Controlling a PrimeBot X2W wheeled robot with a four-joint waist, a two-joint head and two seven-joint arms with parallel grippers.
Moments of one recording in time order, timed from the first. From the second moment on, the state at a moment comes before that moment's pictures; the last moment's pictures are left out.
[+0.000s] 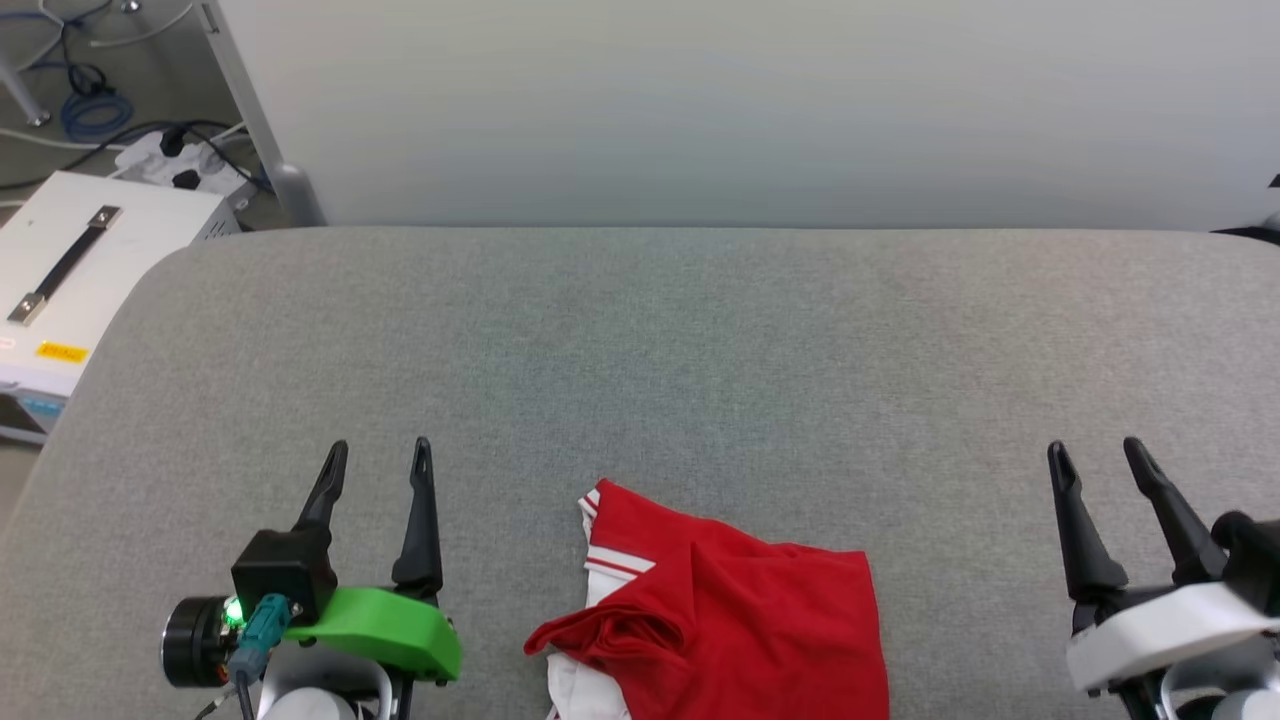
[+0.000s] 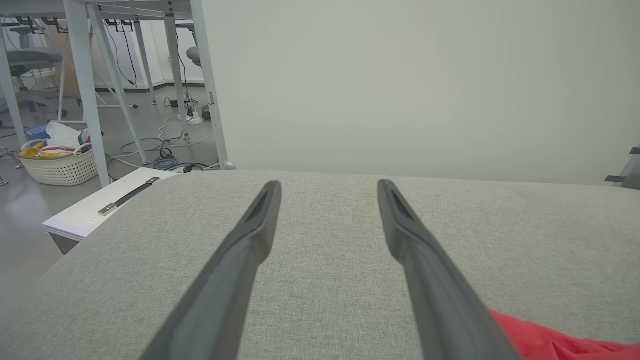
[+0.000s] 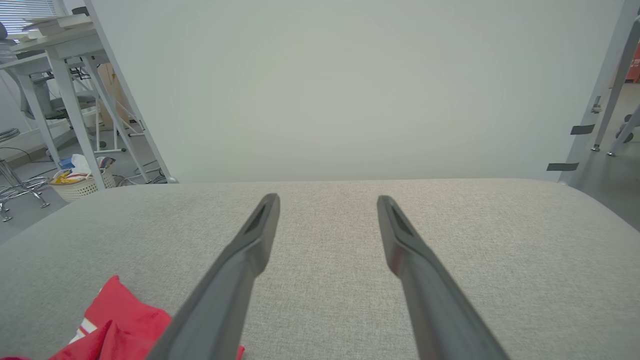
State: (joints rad) left arm -0.07 0.38 -0.40 0.02 -0.49 0.31 -0.26; right arm 0.03 -0.21 0.01 -0.01 0.35 0.13 -0.13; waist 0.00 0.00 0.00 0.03
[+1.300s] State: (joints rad) left arm -0.04 0.29 -0.32 0.05 -0.40 0.22 -0.26; right arm 0.16 -0.29 0.12 0.13 0.95 0.13 0.43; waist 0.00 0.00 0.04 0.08
